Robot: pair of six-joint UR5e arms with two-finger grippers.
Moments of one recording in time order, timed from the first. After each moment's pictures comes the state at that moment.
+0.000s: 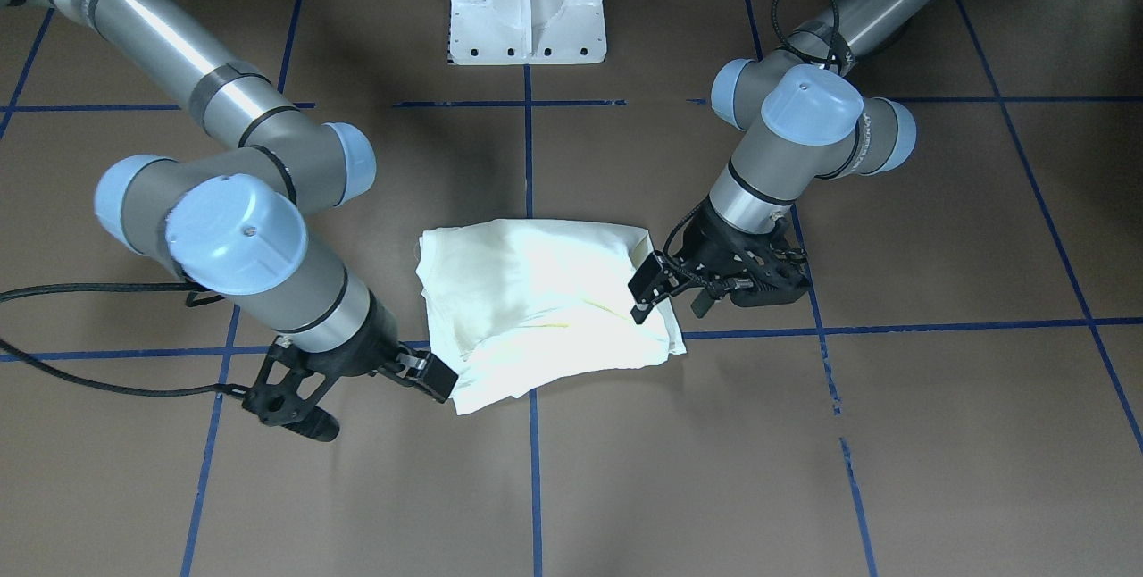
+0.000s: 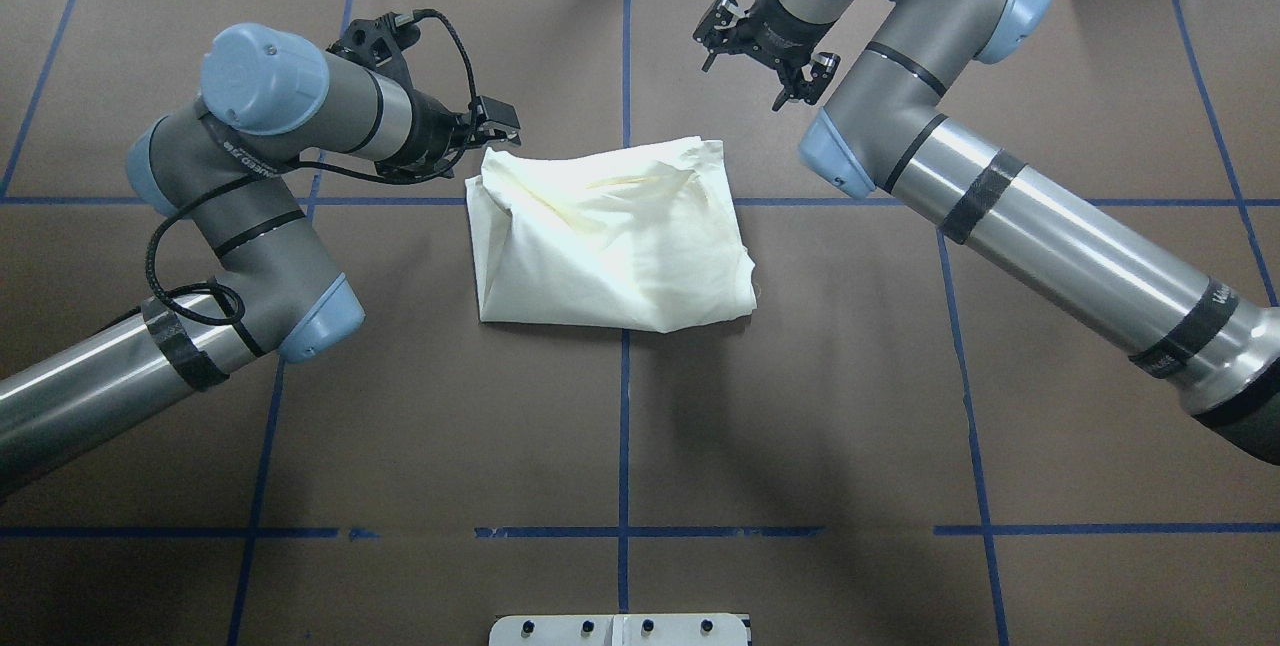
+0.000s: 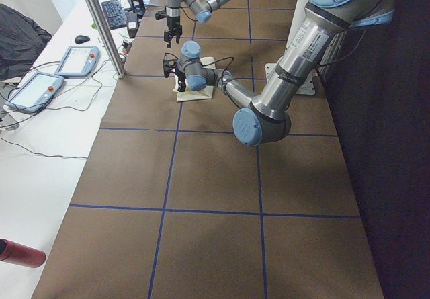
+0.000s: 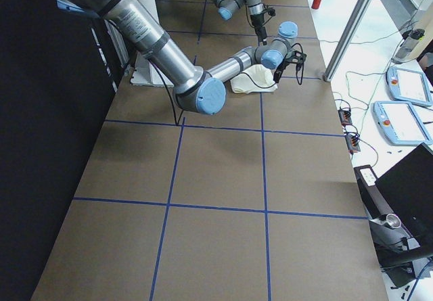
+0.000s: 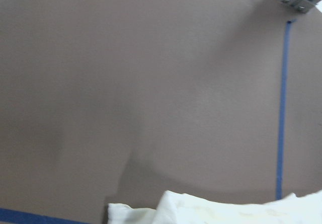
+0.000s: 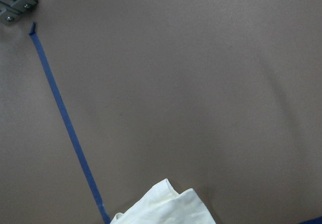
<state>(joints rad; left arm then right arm) -0.73 -2.16 -1.43 -2.35 -1.92 -1.51 0.90 -0.72 1.17 -1.18 2.17 1.44</state>
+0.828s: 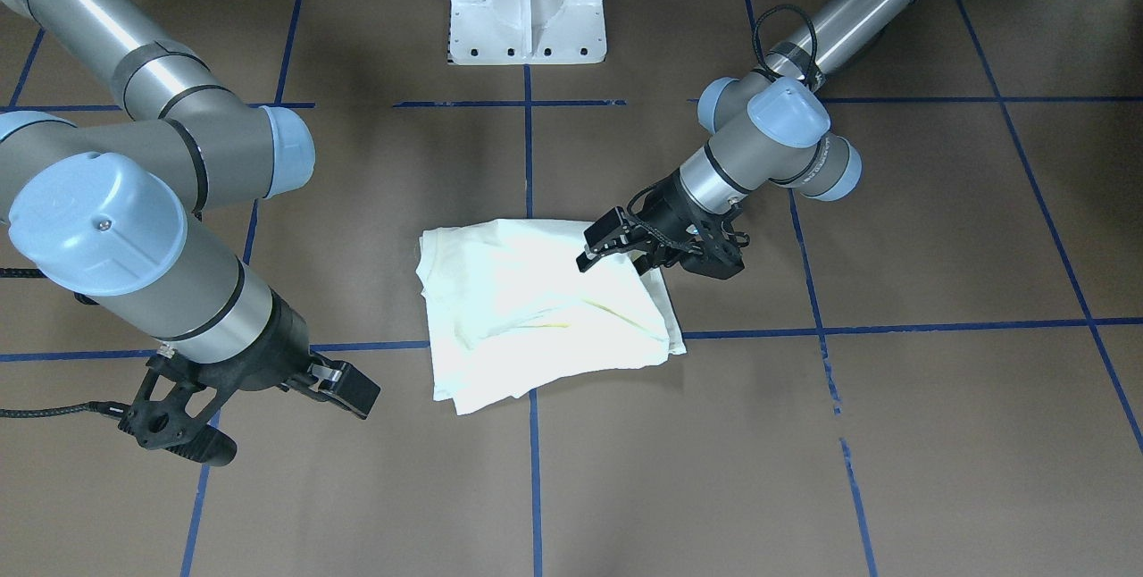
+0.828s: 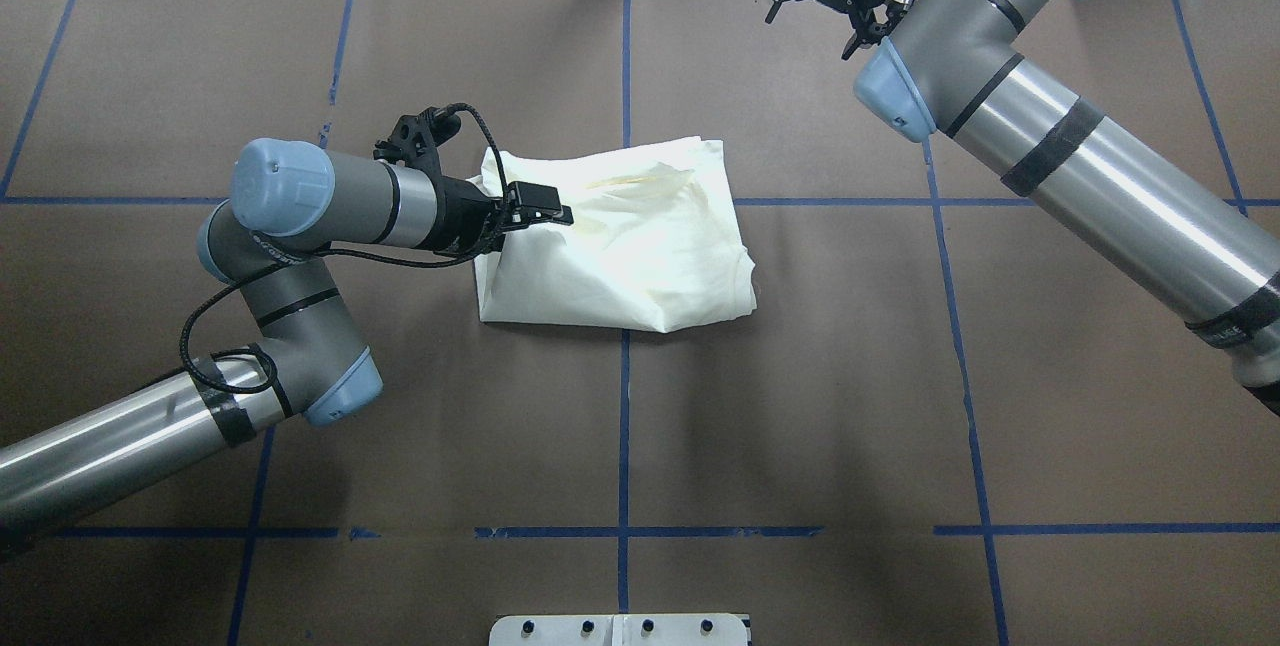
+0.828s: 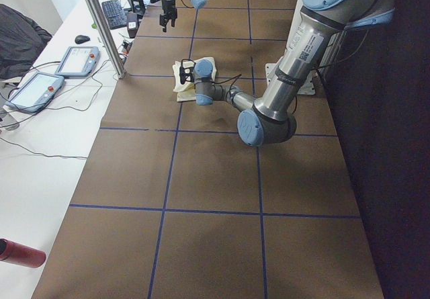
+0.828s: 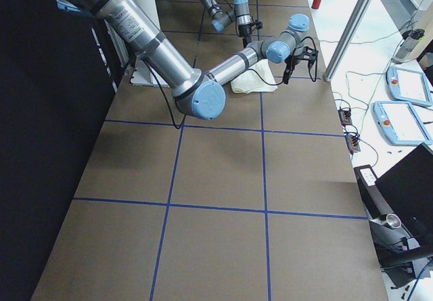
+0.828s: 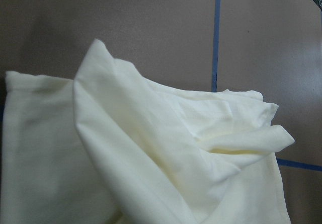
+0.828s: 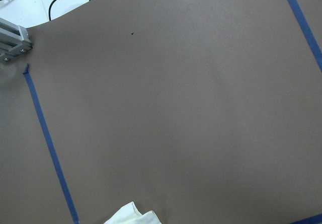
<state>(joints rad) -0.63 -2.16 -1.28 -2.74 -1.97 -1.58 0.98 -0.75 1.28 -1.36 2.19 1.30</state>
